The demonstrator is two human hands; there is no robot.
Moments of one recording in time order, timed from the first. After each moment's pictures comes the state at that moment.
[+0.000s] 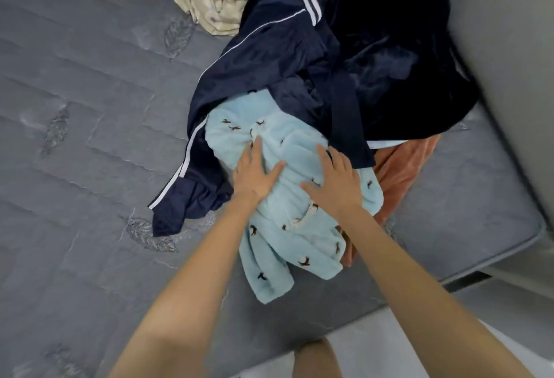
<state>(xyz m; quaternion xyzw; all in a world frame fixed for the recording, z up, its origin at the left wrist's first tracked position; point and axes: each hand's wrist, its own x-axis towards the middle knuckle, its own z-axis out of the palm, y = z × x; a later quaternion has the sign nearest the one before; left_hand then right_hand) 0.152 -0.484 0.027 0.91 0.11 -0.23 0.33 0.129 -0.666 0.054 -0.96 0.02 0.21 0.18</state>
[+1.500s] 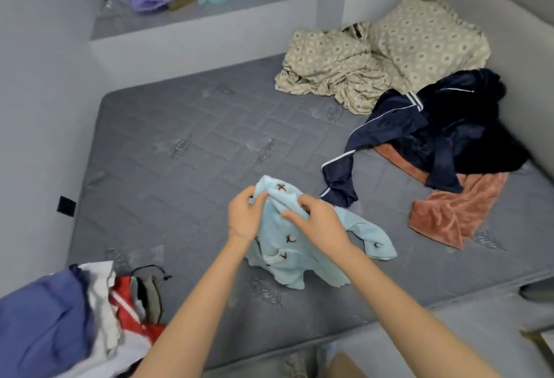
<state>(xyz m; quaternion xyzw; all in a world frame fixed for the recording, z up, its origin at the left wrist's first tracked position) -0.186 -0.049 0.357 0.83 0.17 0.06 0.53 -0.175 -0.211 0.354 -0.89 -0.11 0.09 0.43</state>
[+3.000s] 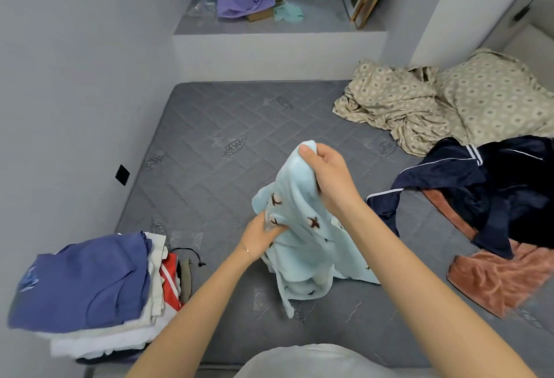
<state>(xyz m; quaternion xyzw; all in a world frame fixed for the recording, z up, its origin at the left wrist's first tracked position) -0.251 0.072 0.364 0.77 0.16 -0.04 0.62 -0.155 -0.056 0.501 -0.68 -0.06 0.19 0.70</state>
